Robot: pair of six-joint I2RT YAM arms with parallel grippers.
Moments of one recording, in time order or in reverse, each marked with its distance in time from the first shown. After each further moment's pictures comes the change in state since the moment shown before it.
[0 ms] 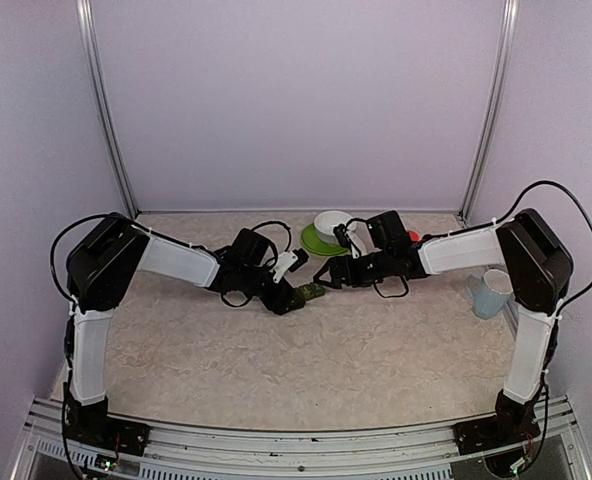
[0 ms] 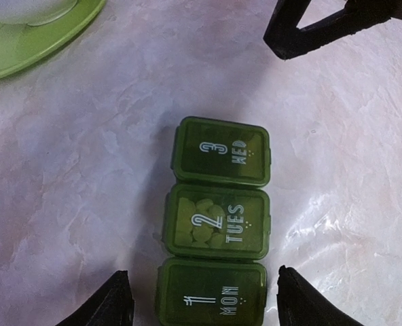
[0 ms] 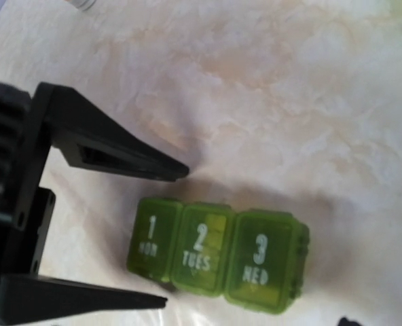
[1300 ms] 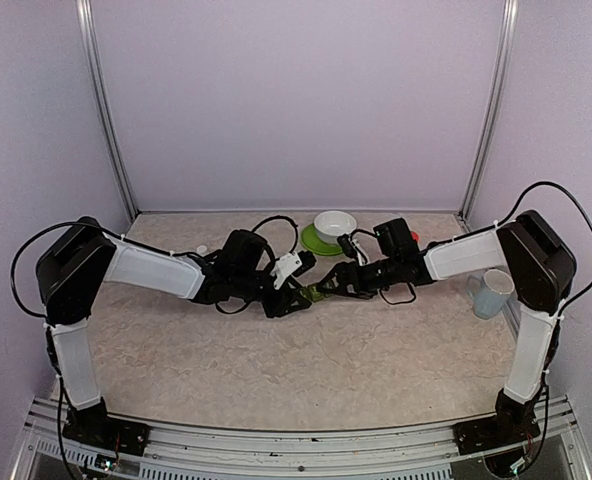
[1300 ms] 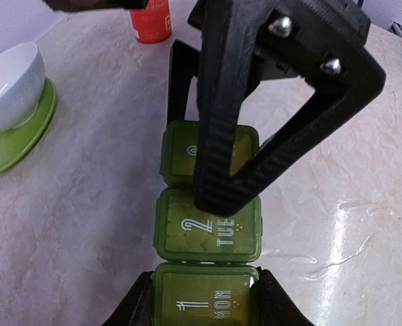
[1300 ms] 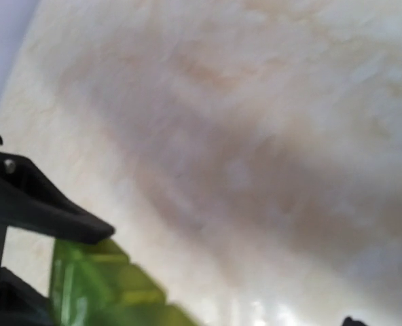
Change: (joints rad) left arm -0.086 -0.193 -0.177 0.119 0.028 0.109; right arm -0.030 -0.013 -0.079 0.042 -0.181 0.068
